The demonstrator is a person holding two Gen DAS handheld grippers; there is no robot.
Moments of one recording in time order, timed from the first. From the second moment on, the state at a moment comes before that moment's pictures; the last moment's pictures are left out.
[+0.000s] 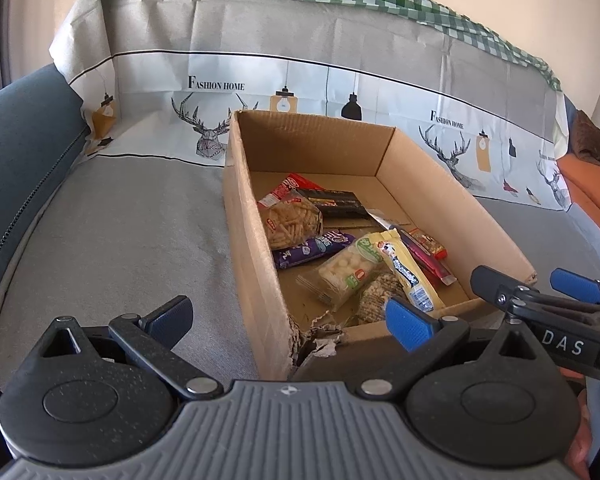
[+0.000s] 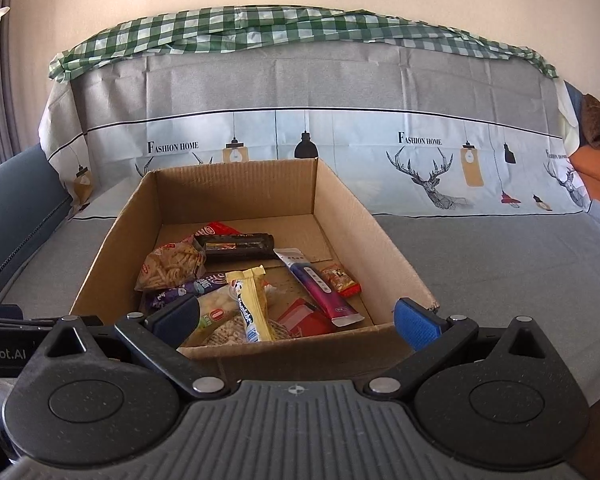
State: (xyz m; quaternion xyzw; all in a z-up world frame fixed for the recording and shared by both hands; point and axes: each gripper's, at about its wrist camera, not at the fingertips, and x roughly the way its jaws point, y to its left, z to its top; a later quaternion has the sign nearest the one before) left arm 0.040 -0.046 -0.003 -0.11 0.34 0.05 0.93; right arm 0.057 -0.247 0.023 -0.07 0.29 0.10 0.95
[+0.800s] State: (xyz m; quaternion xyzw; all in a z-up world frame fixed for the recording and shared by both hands) left arm 0.042 -0.048 -0.006 -0.11 0.35 0.05 0.93; right arm 0.058 -0.247 0.023 -0.07 0.29 0.10 0.95
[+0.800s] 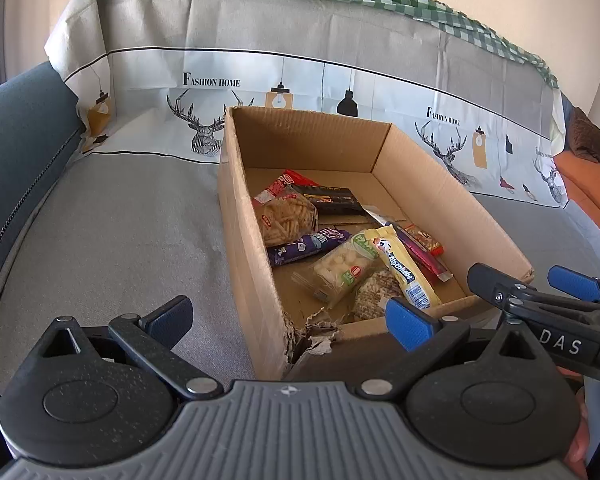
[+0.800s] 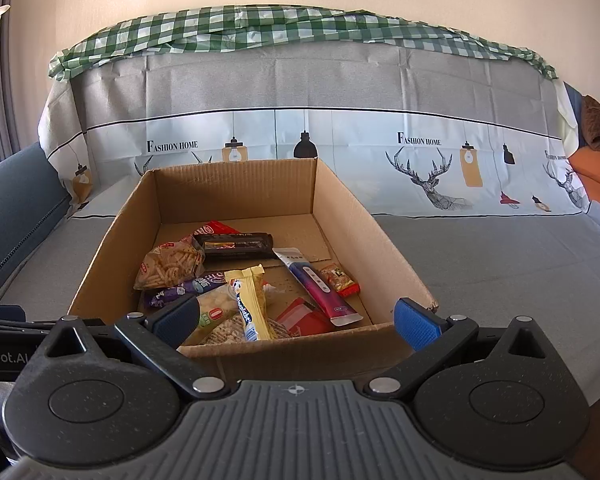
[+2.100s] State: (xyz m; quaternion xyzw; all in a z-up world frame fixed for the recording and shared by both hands) left arm 0.043 -0.047 -0.011 -0.11 0.35 0.03 0.93; right arm 0.059 -0.253 0.022 -0.08 0.29 0.10 0.95
